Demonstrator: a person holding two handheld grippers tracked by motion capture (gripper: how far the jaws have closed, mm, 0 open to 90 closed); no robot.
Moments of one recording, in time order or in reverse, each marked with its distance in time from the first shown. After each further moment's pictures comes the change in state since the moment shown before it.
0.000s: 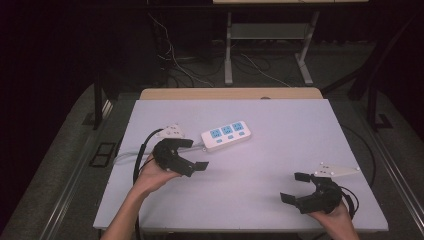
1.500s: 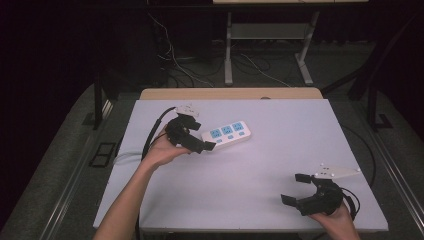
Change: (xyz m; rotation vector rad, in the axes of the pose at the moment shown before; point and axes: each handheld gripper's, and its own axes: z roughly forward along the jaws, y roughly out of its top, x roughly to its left) left arm 0.038 0.047 0.033 0.117 0.024 0.044; right arm 0.002 -0.002 -0.002 0.009 -0.001 -0.009
